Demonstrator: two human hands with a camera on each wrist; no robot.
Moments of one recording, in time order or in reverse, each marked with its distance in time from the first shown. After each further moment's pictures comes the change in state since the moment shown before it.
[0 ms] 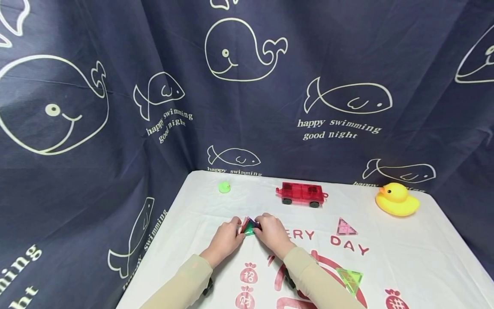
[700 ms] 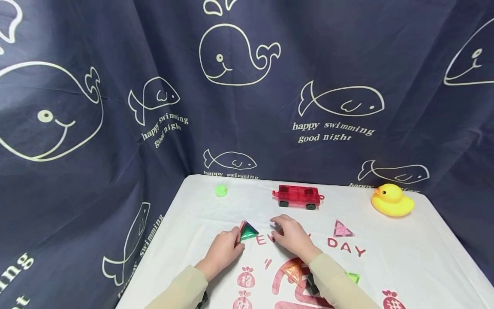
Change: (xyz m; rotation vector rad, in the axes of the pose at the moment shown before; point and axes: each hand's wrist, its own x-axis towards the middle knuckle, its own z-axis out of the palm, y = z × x) left_hand -0.019 0.010 0.000 0.028 0.000 0.108; right_hand -0.030 0.048 -0.045 0.106 -0.038 0.086
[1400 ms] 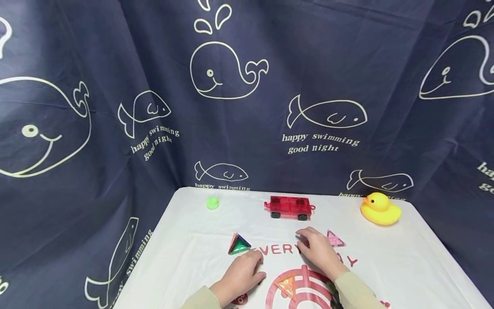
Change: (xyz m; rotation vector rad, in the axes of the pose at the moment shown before) left_hand 0.006 0.059 0.039 -0.043 -0.182 0.169; right_hand -0.038 0.074 -0.043 -0.109 0.117 0.130
